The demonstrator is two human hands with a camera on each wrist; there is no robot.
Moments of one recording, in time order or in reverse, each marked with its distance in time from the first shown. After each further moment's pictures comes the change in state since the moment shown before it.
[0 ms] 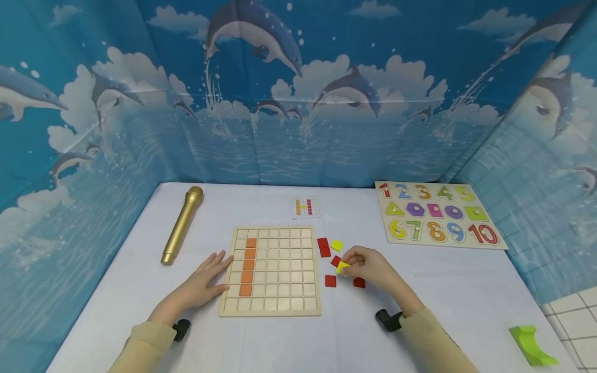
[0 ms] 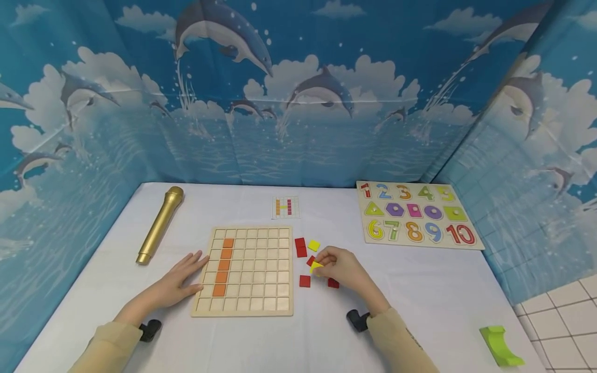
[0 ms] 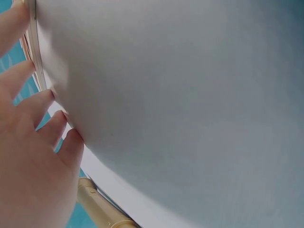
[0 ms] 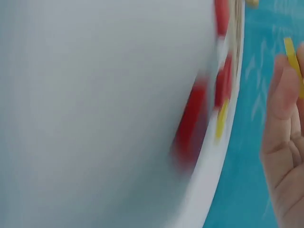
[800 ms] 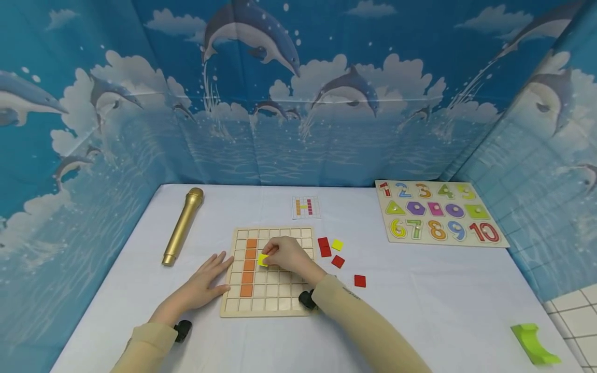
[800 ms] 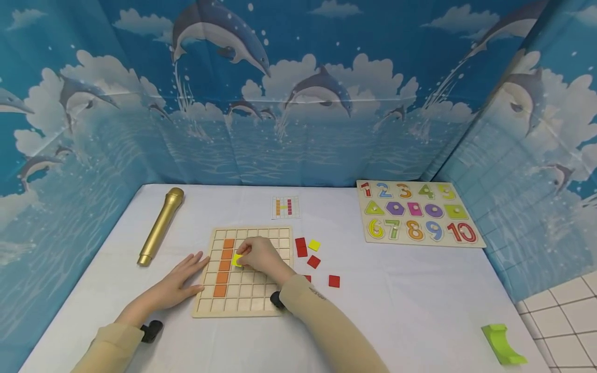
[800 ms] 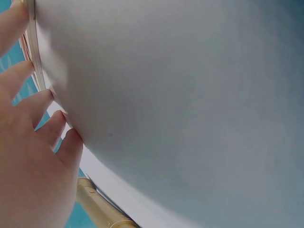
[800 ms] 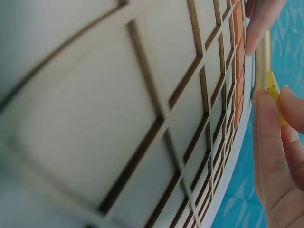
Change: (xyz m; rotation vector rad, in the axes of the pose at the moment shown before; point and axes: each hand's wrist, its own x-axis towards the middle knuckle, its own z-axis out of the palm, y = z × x) left_hand 0.002 0.001 0.000 0.004 -0.006 -0.016; right_hand 0.065 -0.107 0.121 -0.029 -0.141 -0.169
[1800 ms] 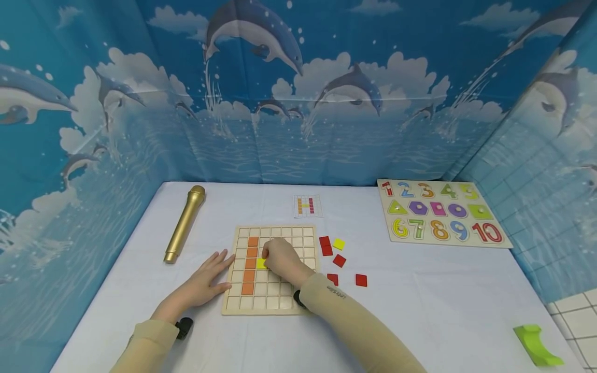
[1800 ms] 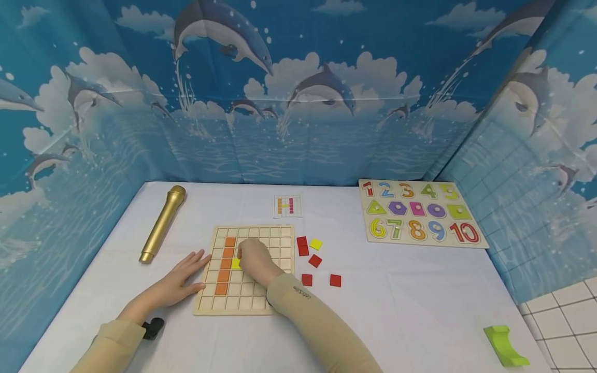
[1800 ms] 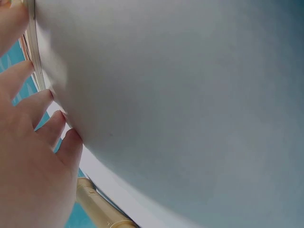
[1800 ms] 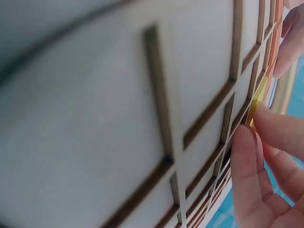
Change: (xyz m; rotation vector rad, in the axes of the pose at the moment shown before) left_hand 0.002 -0.001 -0.002 0.005 -0.006 0.000; right_hand 0.008 -0.012 0.022 -0.346 0.033 -0.039
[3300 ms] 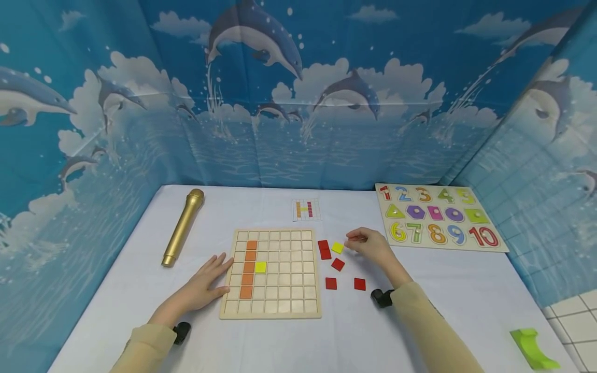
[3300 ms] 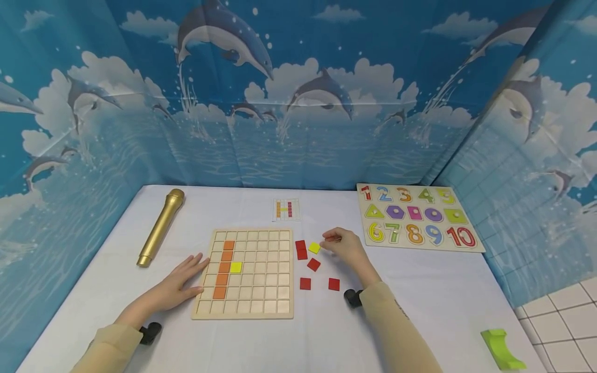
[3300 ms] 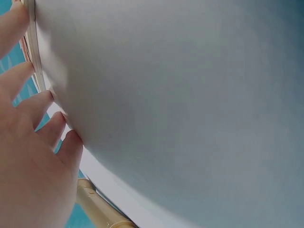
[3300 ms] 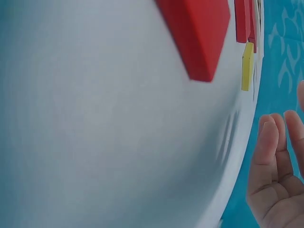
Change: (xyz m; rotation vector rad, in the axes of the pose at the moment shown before) left_hand -0.008 0.005 0.006 -0.016 0.018 -0.020; right_hand -0.064 0.165 -0.106 0.312 0.202 0.342
